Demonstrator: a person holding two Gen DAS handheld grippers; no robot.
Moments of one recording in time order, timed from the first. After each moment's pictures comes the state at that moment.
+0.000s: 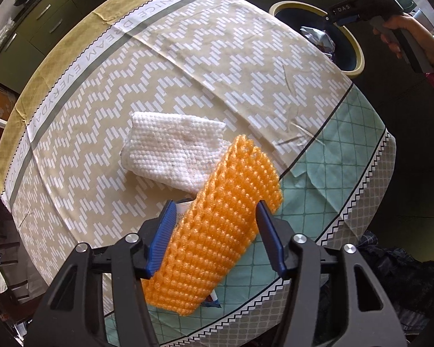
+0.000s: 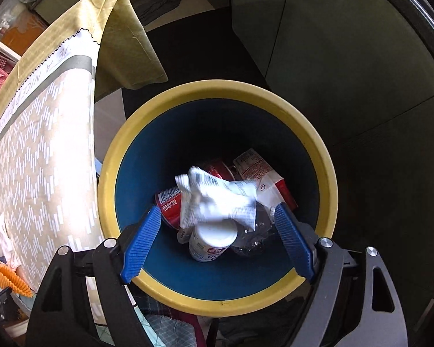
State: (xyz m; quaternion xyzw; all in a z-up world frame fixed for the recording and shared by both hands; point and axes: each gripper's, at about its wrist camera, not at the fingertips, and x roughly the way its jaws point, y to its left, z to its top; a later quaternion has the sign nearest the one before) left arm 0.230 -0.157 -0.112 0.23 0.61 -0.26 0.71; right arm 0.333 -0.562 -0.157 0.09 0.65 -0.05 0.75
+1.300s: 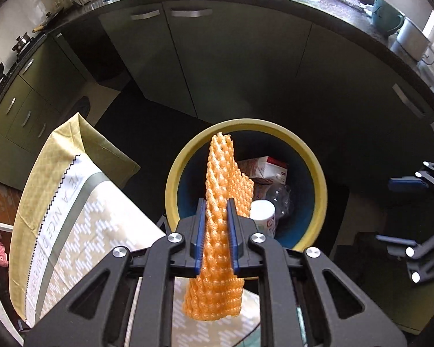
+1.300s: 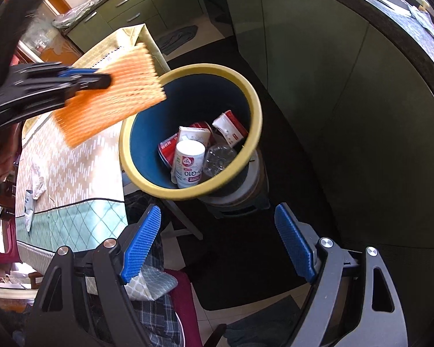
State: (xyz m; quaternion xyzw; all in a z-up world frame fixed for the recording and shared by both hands) left arm 0.330 -0.475 -0.085 0.28 0.50 -0.32 0.75; right arm 0.156 -0.613 -0.098 0.15 0.58 0.00 0.80
